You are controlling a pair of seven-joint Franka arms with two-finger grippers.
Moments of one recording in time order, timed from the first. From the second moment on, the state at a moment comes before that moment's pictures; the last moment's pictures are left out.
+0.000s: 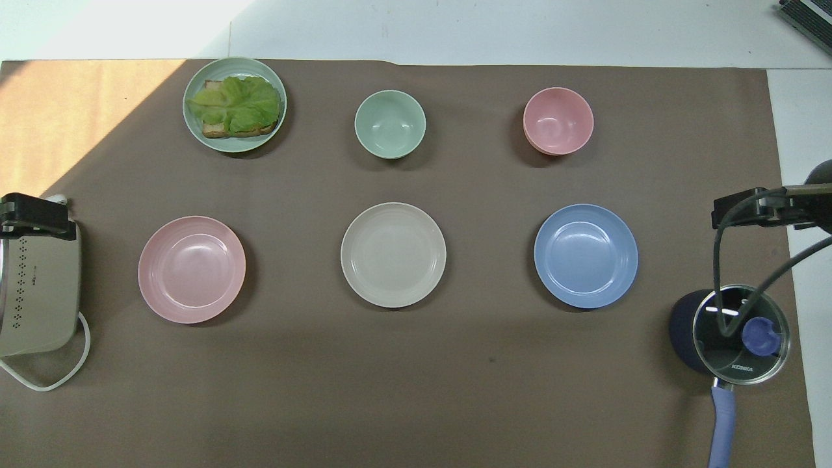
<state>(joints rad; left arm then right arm) 0.03 -0.08 -0.05 -1.61 -0.01 1.51 -0.13 0.02 -0.03 0.02 -1.55 -0.06 1.53 0.07</state>
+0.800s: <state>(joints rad) 0.02 -0.08 -0.05 -1.63 -0.01 1.52 -0.10 0.02 -0.03 0.02 -1.55 -0.06 1.53 0.07</state>
